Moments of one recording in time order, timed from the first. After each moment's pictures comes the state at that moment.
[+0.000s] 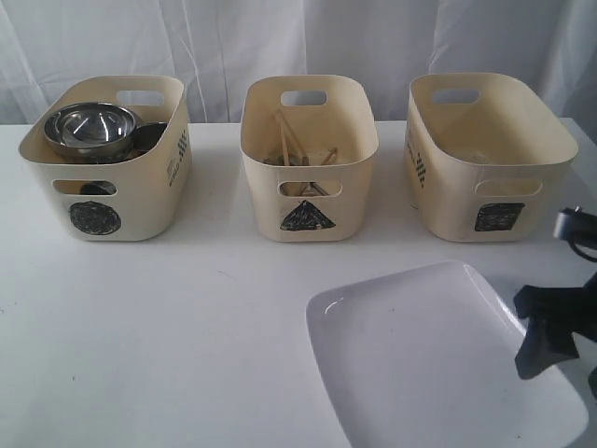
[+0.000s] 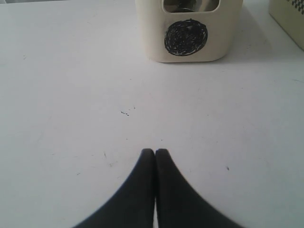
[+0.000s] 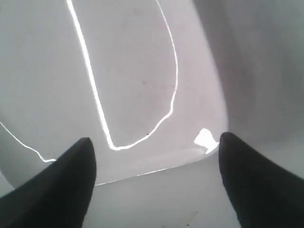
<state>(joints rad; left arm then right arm) 0.07 0.00 0.02 -0.30 0.42 0.33 -0.23 1.44 -0.74 0.33 0.98 -0.16</state>
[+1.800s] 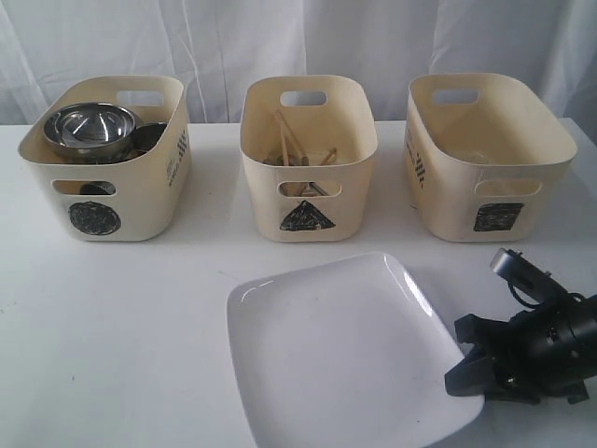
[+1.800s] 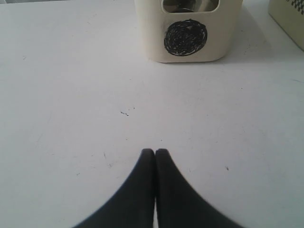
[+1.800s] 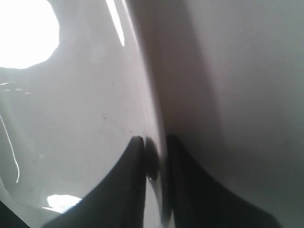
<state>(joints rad) 0.07 0.00 0.02 -0.30 0.42 0.33 -0.23 1.77 -0.55 1.05 0.74 -0.96</state>
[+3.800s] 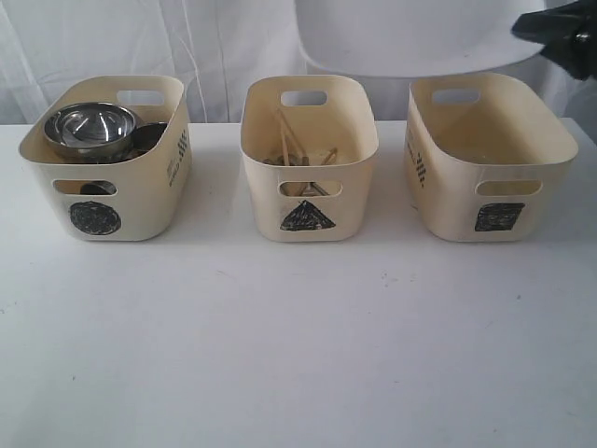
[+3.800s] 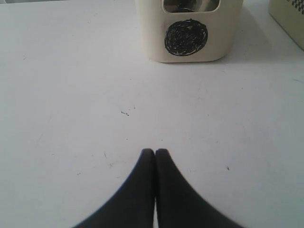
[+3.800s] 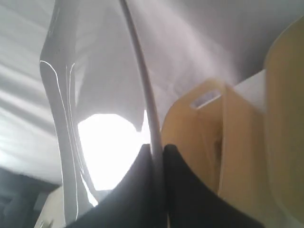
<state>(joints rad) 0.07 0.00 0.02 -0.30 0.42 0.33 -0.40 1.51 -1.04 1.69 0.87 -0.98</state>
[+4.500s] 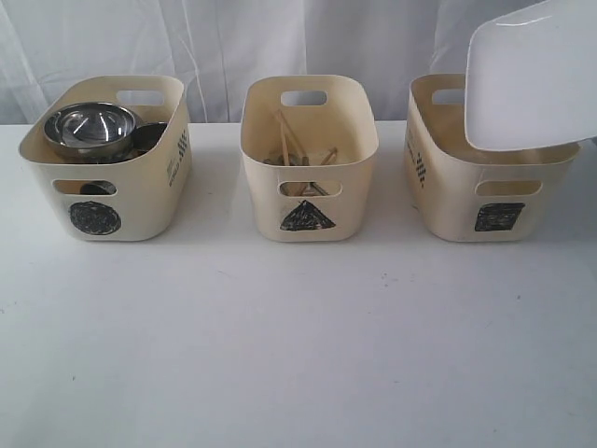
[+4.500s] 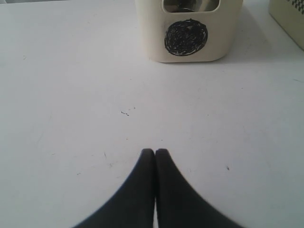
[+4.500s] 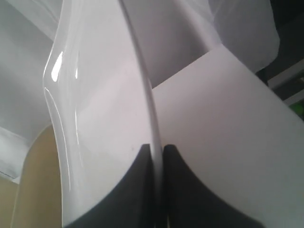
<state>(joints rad) 0.07 0.00 0.02 -0.30 0.42 0.33 -0.56 1.59 -1.06 1.56 0.37 -1.18</state>
